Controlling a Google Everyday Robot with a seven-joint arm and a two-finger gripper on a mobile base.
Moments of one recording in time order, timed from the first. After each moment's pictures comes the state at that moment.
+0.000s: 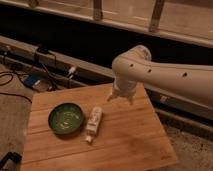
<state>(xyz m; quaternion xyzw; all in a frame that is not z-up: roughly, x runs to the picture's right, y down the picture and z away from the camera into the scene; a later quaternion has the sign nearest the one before) 0.070 0.053 0.667 -0.20 0.18 0.73 0.63</state>
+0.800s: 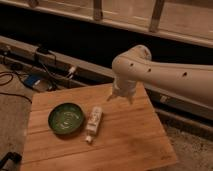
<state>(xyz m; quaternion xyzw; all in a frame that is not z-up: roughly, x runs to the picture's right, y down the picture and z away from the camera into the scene) 0.066 0.050 0.666 -0.20 0.17 0.72 0.64</state>
